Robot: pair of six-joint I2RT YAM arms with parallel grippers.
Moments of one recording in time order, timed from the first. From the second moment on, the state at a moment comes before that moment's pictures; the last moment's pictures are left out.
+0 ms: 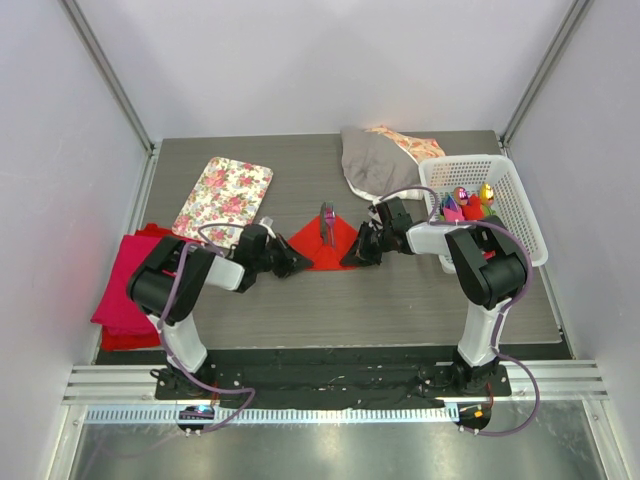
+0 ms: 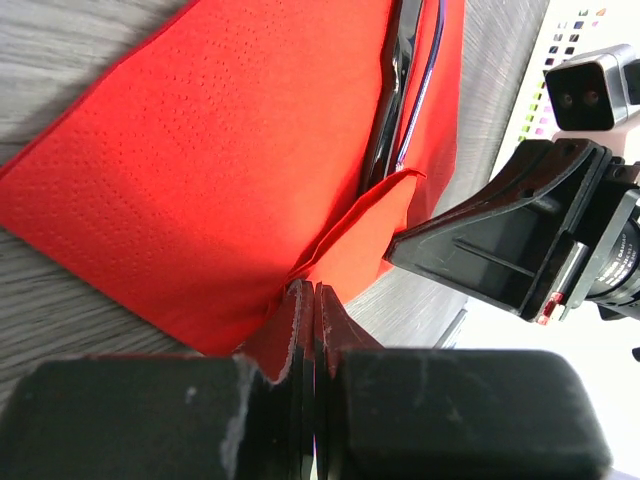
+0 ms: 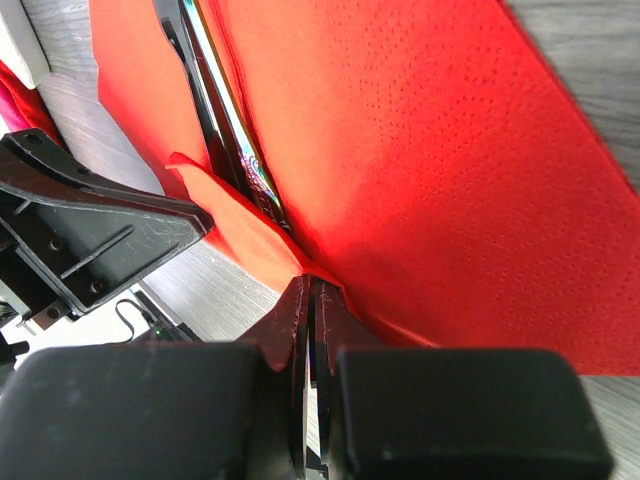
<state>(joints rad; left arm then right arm) -0.42 1.79 0.59 0.58 0.40 -1.11 0.42 1.88 0.96 -0.03 -0.54 0.78</state>
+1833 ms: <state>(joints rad) -0.42 1.71 0.64 0.32 0.35 -1.10 0.43 1.83 0.86 0.05 -0.55 0.81</state>
